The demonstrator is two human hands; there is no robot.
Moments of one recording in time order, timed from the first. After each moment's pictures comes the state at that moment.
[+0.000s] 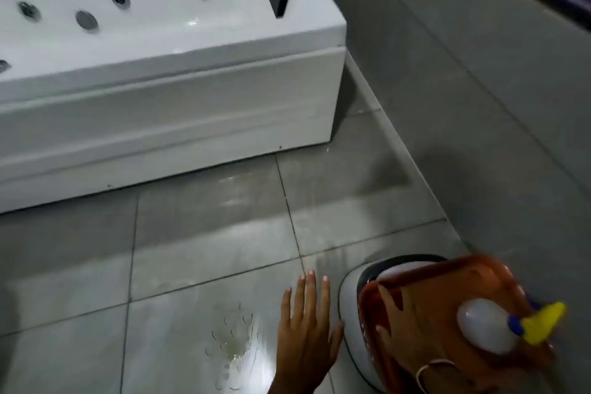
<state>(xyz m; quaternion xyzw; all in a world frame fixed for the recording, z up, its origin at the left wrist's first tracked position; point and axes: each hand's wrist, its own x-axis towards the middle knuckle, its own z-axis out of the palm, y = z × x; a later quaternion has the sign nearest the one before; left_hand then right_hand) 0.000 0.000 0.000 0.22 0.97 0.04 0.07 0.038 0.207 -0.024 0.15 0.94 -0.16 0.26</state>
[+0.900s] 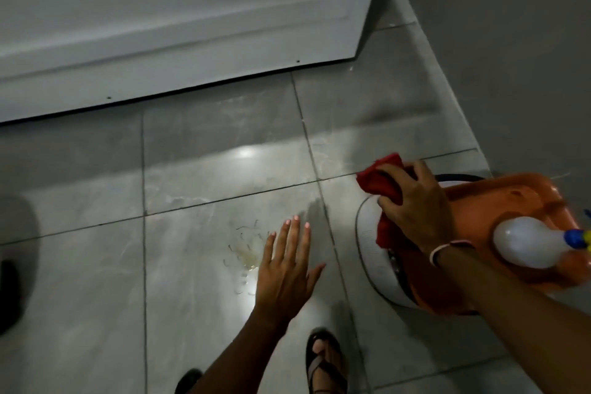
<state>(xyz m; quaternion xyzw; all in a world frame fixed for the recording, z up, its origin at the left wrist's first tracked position) 0.045 -0.093 -0.088 0.21 0.97 0.05 0.10 -0.014 0.159 -0.007 0.10 0.97 -0.21 0.01</state>
